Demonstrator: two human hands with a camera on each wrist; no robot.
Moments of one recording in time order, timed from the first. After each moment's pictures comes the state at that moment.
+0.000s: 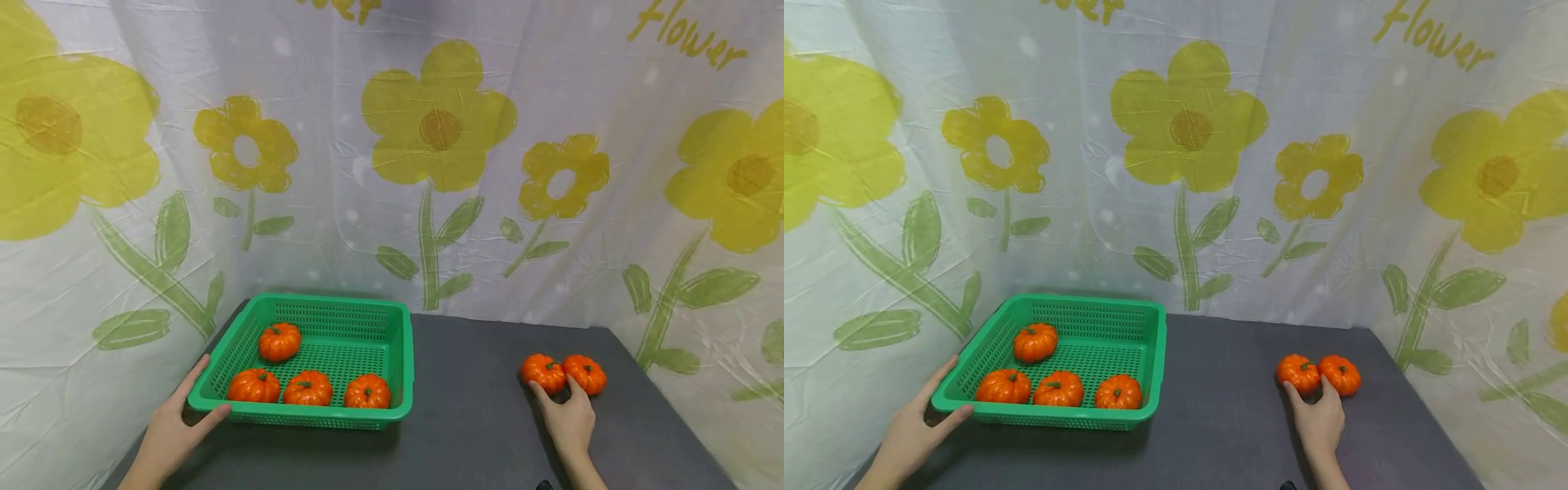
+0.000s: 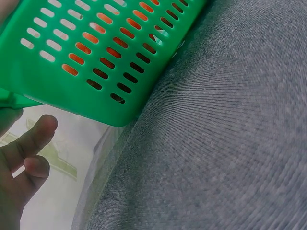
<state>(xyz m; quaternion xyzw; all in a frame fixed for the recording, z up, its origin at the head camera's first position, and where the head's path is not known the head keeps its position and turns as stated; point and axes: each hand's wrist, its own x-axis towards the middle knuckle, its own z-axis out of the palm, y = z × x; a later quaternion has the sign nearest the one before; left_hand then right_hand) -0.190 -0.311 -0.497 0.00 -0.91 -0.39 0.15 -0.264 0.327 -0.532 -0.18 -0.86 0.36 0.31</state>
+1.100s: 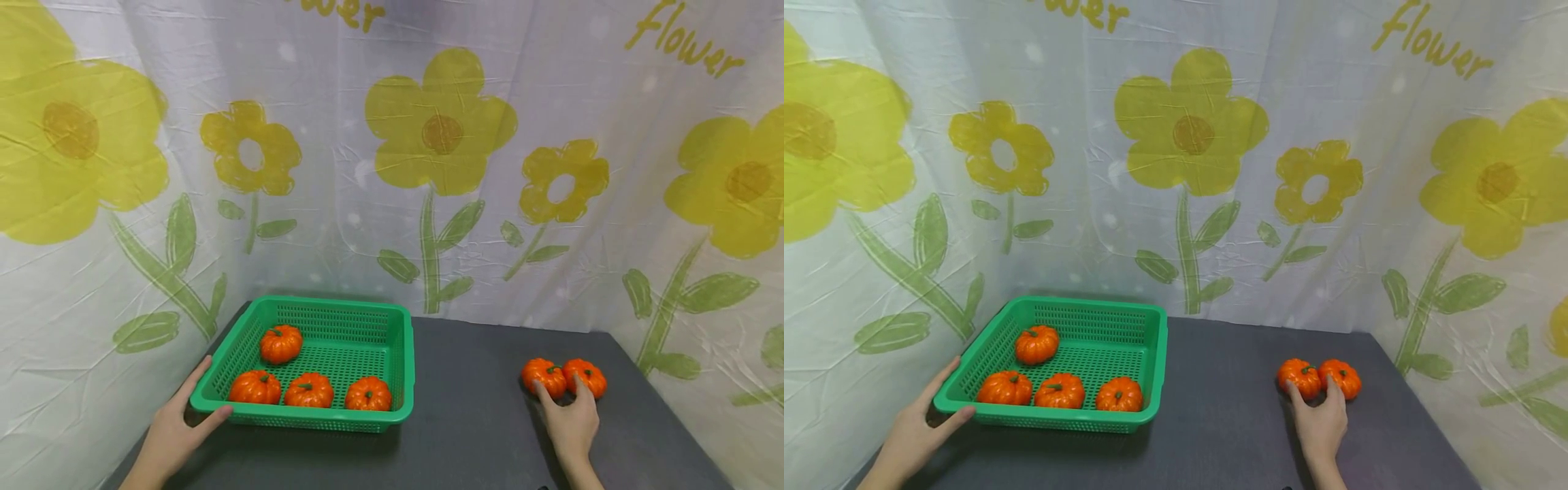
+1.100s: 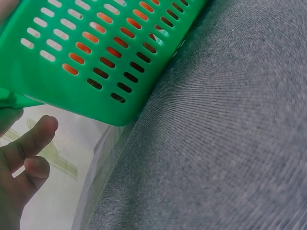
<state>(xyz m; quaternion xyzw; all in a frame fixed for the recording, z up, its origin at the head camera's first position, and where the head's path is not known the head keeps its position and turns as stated) -0.191 -0.313 -0.499 0.01 -0.91 -0.39 0.14 -0.263 0.321 -0.529 -0.17 -0.83 0.36 0.38</state>
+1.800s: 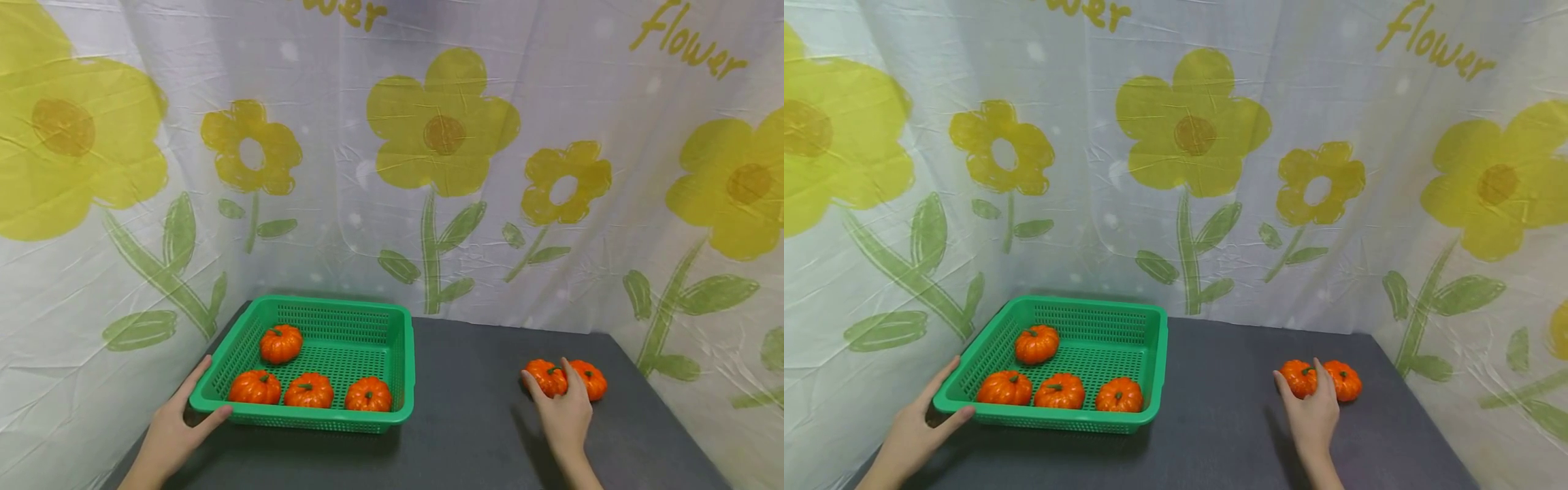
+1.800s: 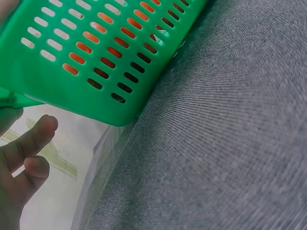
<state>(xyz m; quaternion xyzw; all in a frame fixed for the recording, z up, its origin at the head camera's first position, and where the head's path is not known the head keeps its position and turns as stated) -0.190 -0.312 -0.498 0.00 -0.91 -0.39 0.15 -0.256 0.299 -0.496 -0.12 -0.85 0.35 0.38</state>
